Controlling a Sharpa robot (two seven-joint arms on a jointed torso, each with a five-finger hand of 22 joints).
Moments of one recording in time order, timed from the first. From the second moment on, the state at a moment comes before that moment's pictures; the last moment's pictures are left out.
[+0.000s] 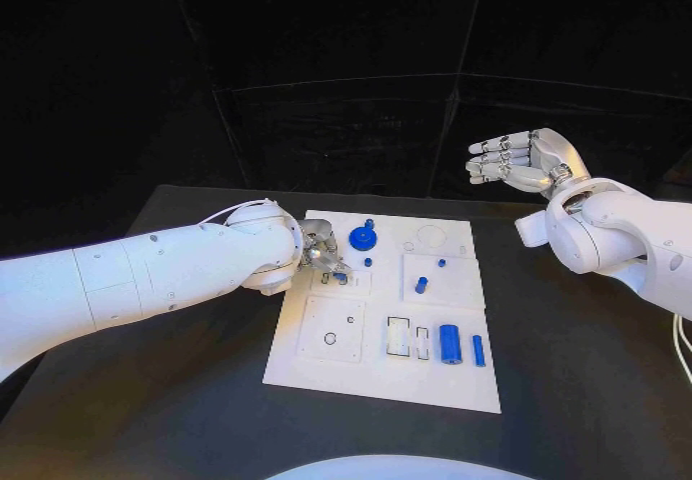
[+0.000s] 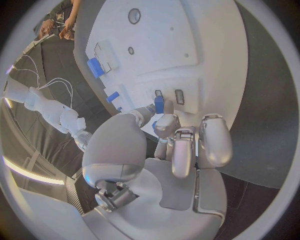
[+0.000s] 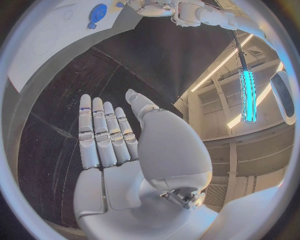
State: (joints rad) left arm 1.27 -0.67 -0.10 1.41 -1.12 0.01 -0.50; left_hand 1.15 -0.09 0.55 0.11 0.05 0.93 0.05 0.59 0.57 1.33 -0.03 1.15 1.03 1.47 -0.09 1.56 1.31 0.08 1.40 0.02 1.36 1.20; right arm 1.29 -0.83 -0.03 1.35 -0.52 -0.46 0.31; right_hand 1.37 -0.06 0.21 -0.04 0.24 0.91 0.23 0.07 0.07 1.07 0.17 0.07 0.06 1.11 0.13 0.07 0.06 0.18 1.04 0.23 0.16 0.06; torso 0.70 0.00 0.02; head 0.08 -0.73
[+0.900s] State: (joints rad) left arm 1.27 -0.67 -0.10 1.41 -1.13 0.05 -0.51; left_hand 1.15 -0.09 0.55 0.11 0.05 0.93 0.05 0.59 0.57 1.33 -0.03 1.14 1.02 1.47 -0.09 1.56 1.31 0.08 1.40 0.02 1.36 1.20; right arm 1.29 -0.82 -0.03 1.33 -0.53 -0.47 0.30; right_hand 1.37 -0.06 0.21 -0.04 0.24 0.91 0.23 0.07 0.07 1.07 0.17 0.07 0.06 1.11 0.13 0.07 0.06 0.18 1.04 0.23 0.16 0.06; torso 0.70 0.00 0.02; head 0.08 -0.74
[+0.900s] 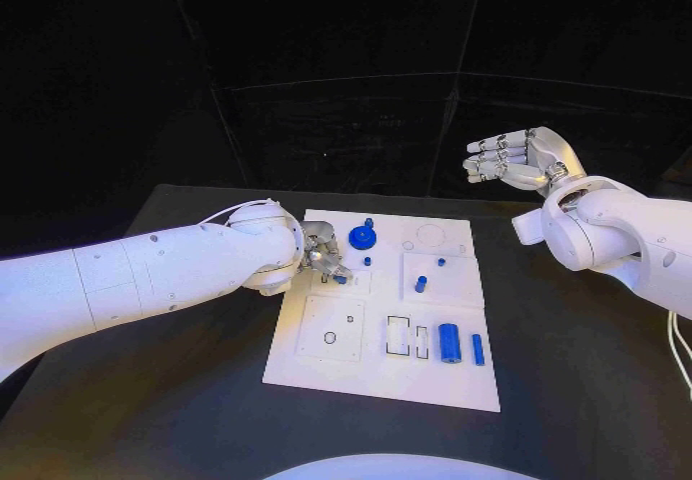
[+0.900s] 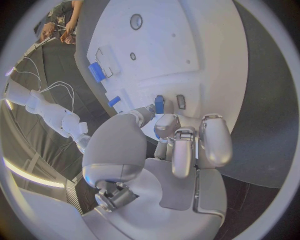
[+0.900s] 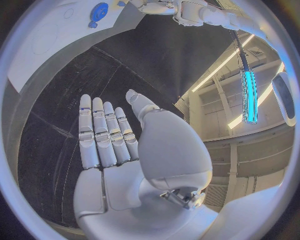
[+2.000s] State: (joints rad) left arm 1.27 -0.64 -0.10 1.38 -1.13 0.07 -0.51; left_hand 1.01 -0.10 0.63 0.04 0.05 0.98 0.02 0.60 0.57 1.35 -0.04 1.15 1.03 1.46 -0.09 1.56 1.31 0.08 1.41 0.02 1.36 1.21; right arm 1.29 -0.81 -0.03 1.32 -0.53 -0.47 0.30; right_hand 1.35 -0.07 0.23 -0.08 0.29 0.90 0.23 0.07 0.07 1.05 0.19 0.07 0.06 1.08 0.14 0.06 0.06 0.18 1.04 0.24 0.11 0.06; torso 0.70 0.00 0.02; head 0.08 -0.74
